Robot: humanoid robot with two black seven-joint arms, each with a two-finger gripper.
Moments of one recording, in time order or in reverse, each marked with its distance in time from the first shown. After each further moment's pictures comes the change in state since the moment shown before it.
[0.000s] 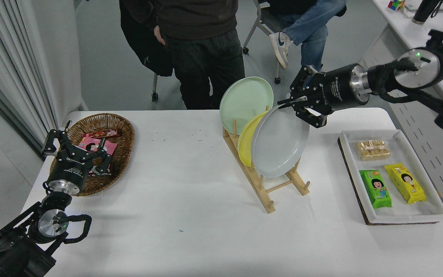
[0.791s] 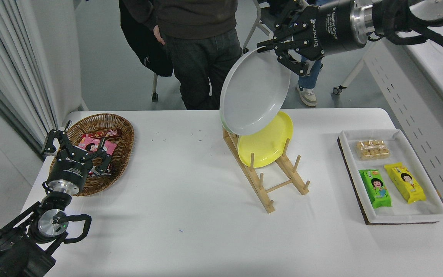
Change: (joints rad) left arm 0.000 0.000 0.000 0.000 0.000 0.000 0.000; right arm 0.192 0.065 0.001 -0.002 0.143 -0.111 -0.013
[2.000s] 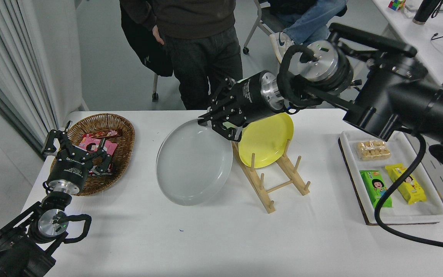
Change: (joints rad) left arm 0.000 0.000 0.000 0.000 0.000 0.000 0.000; right arm -0.238 0.360 0.067 -0.091 0.080 -0.337 0.017
